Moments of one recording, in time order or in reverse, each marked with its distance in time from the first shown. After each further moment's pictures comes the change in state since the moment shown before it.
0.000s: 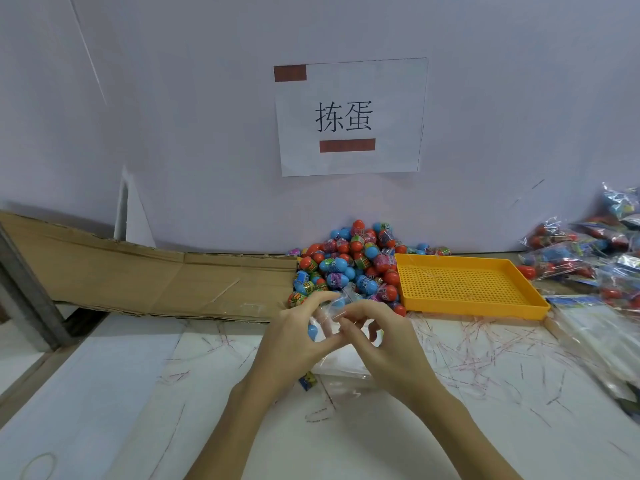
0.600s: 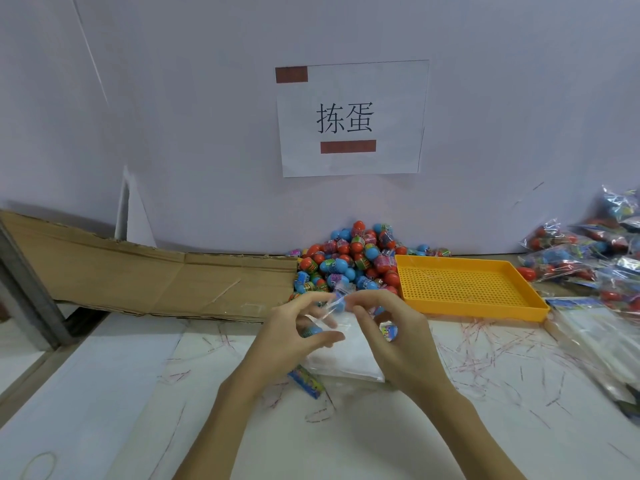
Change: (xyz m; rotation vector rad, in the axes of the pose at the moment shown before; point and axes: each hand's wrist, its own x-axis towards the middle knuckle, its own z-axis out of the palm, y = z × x) left_hand 0.002 -0.005 -0.012 -0.322 -0.097 -0.117; right_hand 0.004 -0.002 -0.012 -0.004 0.136 -0.061
